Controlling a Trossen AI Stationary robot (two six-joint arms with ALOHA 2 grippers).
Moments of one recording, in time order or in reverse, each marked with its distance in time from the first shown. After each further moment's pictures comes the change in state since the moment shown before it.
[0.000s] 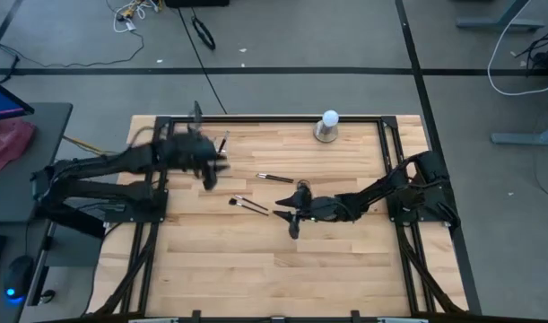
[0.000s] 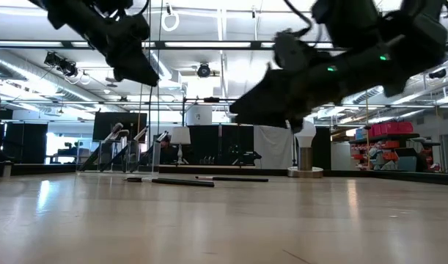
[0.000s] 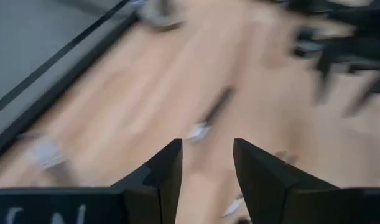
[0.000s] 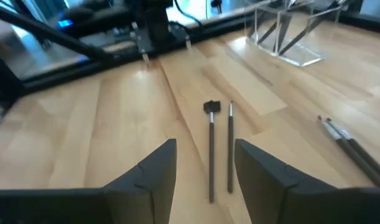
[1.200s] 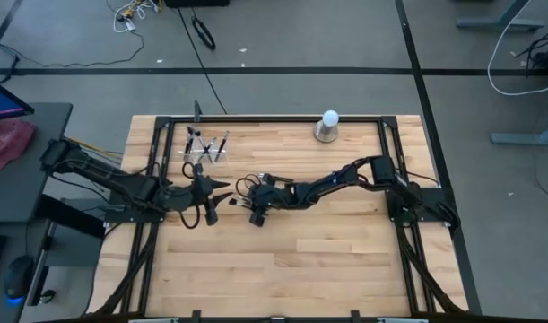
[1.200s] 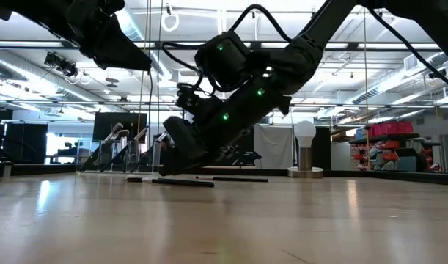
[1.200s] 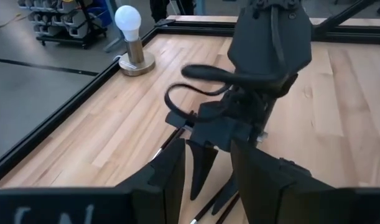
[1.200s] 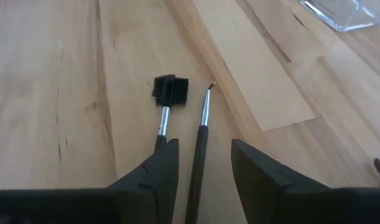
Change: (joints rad) left arm -0.665 0.005 -0.189 0.324 -0.667 -0.133; right arm -0.185 0.417 0.652 -0.572 -0.134 -0.164
